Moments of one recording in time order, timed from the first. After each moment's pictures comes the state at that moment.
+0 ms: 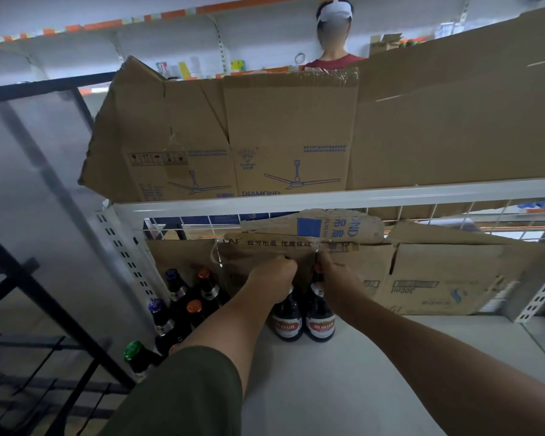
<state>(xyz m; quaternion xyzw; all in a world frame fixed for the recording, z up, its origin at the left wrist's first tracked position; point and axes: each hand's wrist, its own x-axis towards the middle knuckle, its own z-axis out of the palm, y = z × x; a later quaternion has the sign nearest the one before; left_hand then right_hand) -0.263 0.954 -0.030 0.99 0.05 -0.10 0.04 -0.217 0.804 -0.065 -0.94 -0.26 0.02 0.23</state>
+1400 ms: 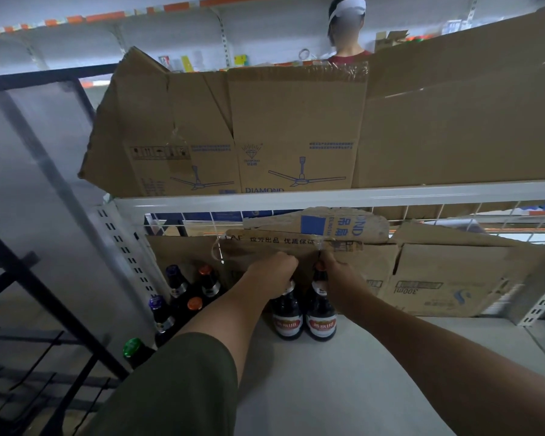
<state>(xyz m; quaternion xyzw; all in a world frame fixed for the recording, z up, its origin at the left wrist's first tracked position) -0.260 0.968 -0.032 1.00 0.01 -0.08 0.04 -0.208 0.805 -0.071 -0.94 -0.27 0.04 0.21</state>
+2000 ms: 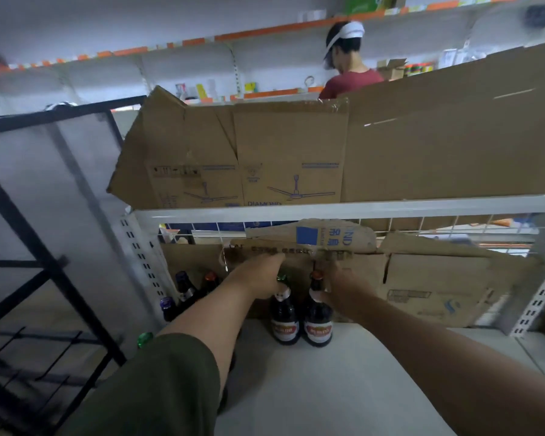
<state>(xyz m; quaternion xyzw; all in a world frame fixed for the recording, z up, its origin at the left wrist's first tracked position) -0.303 0.962 0.010 0.99 0.08 -0.05 0.14 -0.228 0.774 -0.034 -0.93 -0.29 0.05 0.21</state>
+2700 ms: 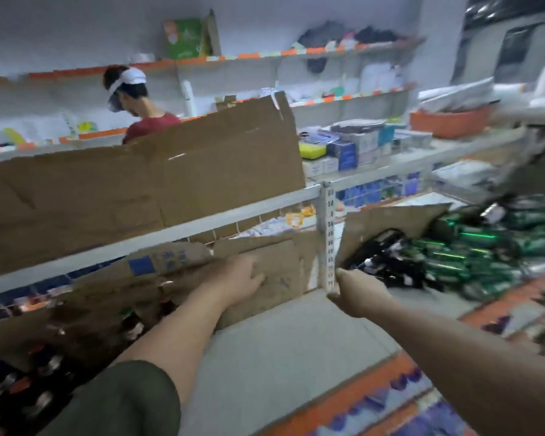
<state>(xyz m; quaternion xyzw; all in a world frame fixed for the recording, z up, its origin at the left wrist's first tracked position) -0.266 0.711 0.038 0.99 -0.08 -0.02 0.13 -0.284 0.454 -0.001 -1.00 -0.04 0.01 0.08</state>
